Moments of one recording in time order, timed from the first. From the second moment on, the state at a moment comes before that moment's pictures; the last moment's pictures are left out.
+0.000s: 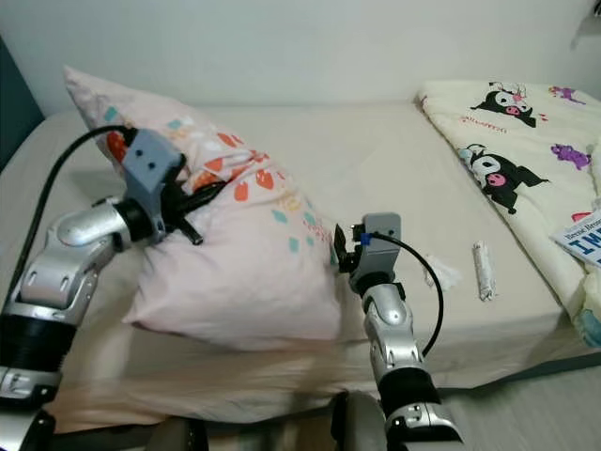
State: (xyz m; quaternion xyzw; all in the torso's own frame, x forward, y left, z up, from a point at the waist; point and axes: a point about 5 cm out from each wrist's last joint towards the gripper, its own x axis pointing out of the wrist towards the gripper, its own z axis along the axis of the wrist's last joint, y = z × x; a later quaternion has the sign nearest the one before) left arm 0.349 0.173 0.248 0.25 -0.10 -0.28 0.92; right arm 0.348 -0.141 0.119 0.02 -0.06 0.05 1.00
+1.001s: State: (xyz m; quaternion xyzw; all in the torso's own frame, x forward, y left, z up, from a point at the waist) left arm 0.349 0.155 0.220 0.13 -0.08 -0.19 0.97; right arm 0.340 -0.143 0.128 0.03 -0.10 0.03 0.99
